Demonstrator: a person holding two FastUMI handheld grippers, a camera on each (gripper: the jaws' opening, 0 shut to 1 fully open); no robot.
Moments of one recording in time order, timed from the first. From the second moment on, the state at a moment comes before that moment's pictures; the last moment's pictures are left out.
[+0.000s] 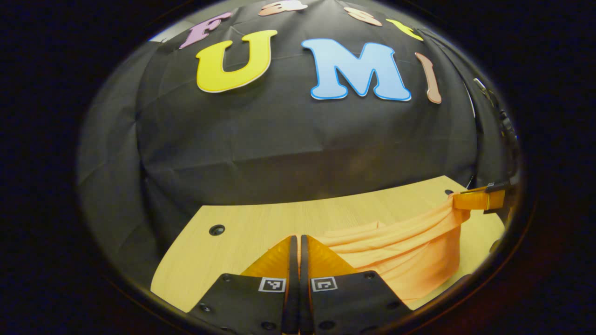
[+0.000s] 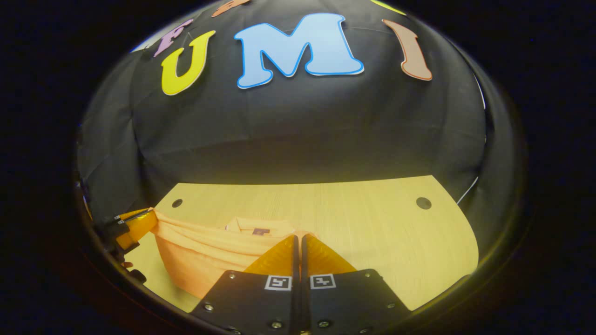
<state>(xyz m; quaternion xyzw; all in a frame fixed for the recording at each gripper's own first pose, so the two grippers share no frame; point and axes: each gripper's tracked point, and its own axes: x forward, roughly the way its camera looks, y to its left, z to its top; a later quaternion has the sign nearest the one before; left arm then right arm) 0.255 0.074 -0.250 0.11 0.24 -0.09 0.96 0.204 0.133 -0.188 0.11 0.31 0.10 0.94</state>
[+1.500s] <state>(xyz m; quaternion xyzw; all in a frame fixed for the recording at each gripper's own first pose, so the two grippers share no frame) 0.309 0.044 -0.332 0.10 0.28 -0.09 0.95 0.264 0.131 -0.243 0.04 0.34 0.08 0.94</state>
